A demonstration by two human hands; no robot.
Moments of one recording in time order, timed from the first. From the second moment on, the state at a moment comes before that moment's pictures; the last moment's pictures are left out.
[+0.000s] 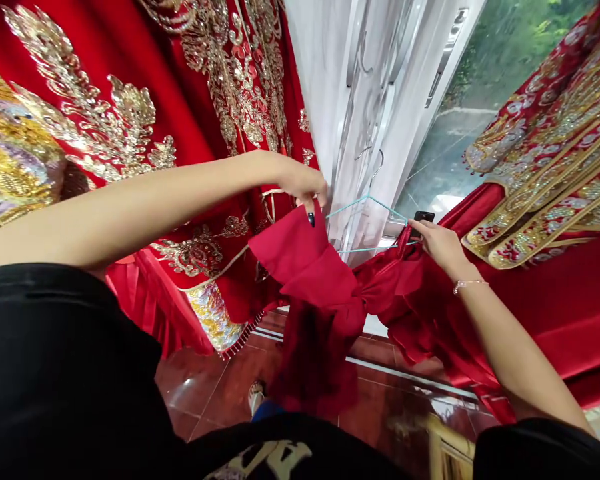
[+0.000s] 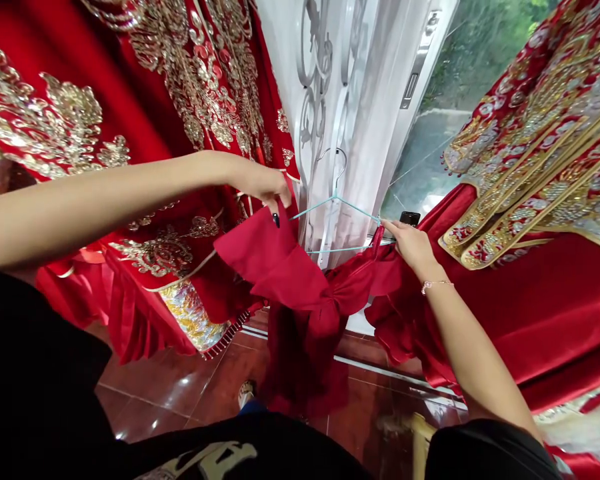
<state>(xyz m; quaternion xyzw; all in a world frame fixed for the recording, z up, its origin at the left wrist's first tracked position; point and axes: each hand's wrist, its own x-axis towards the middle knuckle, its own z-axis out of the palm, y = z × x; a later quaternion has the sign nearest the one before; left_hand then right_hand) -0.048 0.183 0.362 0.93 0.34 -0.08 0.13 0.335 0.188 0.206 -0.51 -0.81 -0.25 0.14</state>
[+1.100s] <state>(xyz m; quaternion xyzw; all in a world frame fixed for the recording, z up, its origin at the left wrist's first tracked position) -0.021 0.159 0.251 0.82 0.50 0.25 -0.09 0.379 0.119 0.202 -0.46 -0.89 0.06 0.05</state>
